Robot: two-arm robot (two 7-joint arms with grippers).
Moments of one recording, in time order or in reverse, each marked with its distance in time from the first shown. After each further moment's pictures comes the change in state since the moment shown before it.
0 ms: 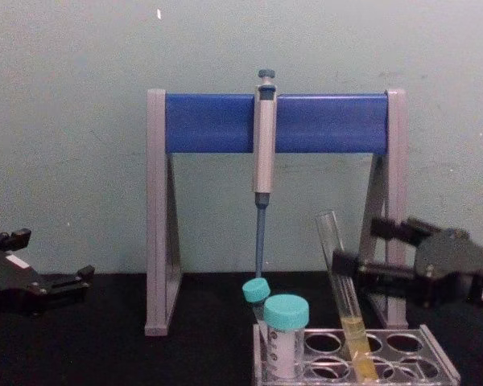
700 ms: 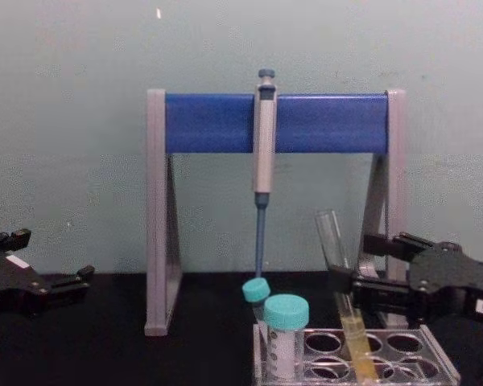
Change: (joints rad) left arm 0.000 0.000 0.000 0.000 0.000 0.000 0.000; right arm 0.016 -0.001 -0.016 0.023 -0.004 0.025 0.010
